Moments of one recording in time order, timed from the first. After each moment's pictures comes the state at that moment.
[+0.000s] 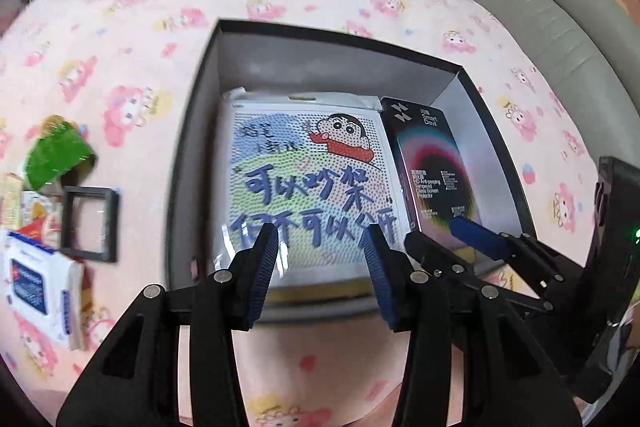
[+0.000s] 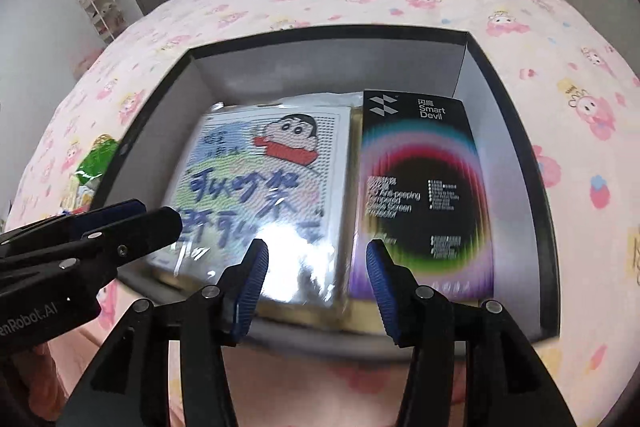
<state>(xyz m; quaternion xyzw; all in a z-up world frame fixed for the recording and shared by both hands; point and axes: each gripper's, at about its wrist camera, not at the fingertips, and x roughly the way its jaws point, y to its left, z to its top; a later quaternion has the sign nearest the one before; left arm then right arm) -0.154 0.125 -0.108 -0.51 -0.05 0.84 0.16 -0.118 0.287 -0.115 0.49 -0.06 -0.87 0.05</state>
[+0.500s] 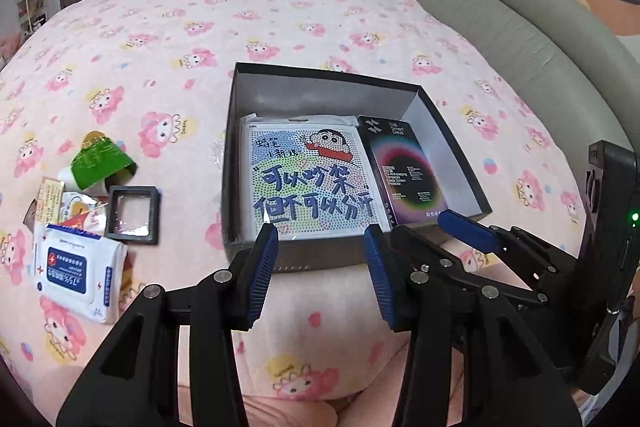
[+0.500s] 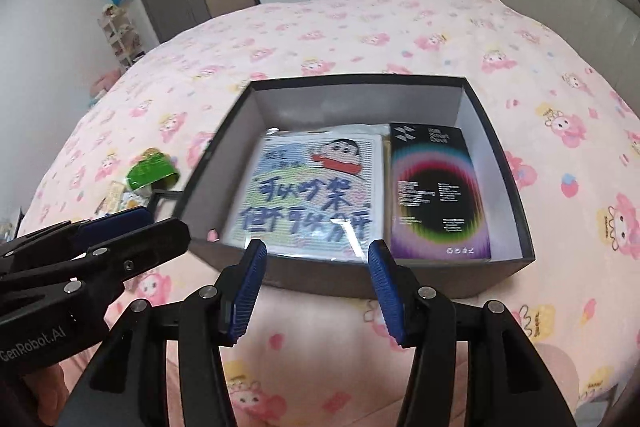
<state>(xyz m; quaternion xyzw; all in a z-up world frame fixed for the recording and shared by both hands) -0.092 0.091 -0.056 -0.46 -0.05 0.87 0.18 -0.072 0.239 -0.071 0.44 -0.05 -0.90 0.06</state>
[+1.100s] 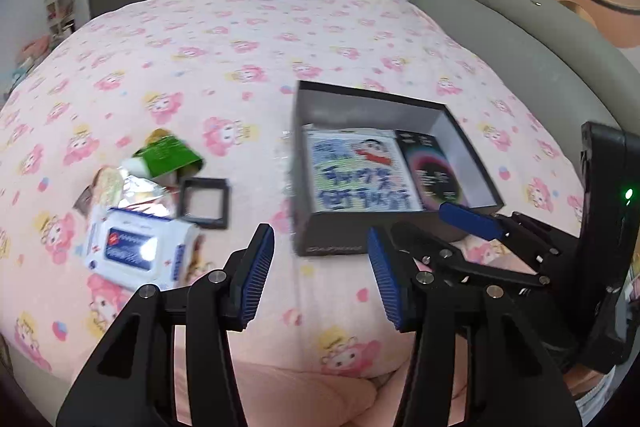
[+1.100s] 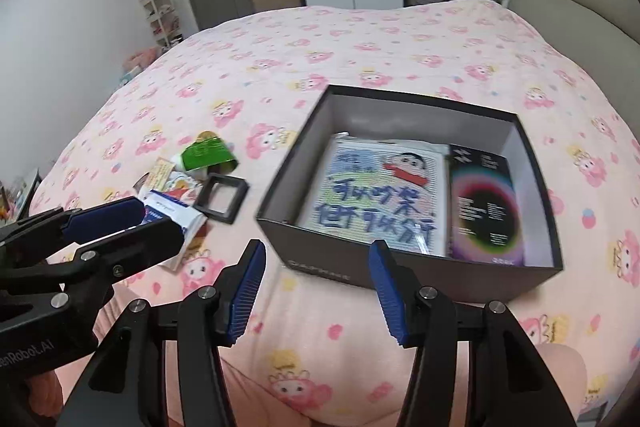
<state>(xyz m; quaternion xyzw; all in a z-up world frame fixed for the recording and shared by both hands) -0.048 0.015 -0.038 -0.43 -0.06 0.89 0.12 -0.061 0.168 -0.055 0.43 -0.01 -0.90 0.12</state>
